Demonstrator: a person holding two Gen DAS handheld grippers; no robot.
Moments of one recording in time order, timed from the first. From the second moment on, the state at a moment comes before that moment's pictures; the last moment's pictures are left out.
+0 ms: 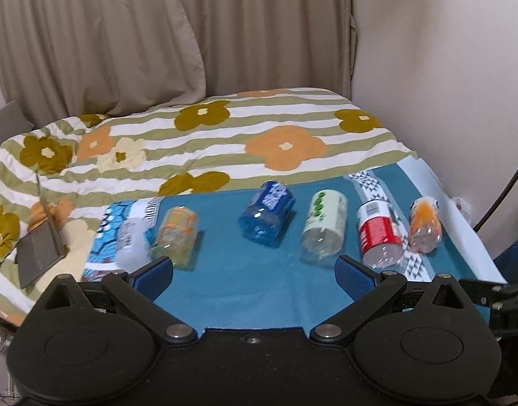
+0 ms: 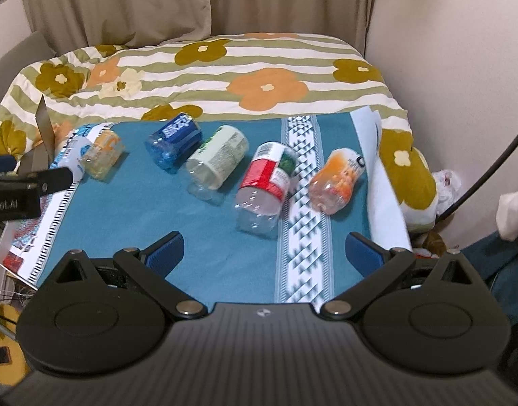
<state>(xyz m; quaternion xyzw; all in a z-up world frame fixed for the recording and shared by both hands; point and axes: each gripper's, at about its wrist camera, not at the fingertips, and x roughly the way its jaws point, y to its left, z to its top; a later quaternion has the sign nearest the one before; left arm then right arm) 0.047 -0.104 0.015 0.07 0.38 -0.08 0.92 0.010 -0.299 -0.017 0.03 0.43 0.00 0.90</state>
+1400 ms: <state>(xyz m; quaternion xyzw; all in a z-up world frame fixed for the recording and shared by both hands) 0.246 -0.206 -0.128 0.16 0.55 -0.25 0.78 0.090 -0.369 -0.093 0.16 0.52 -0.17 0.82</state>
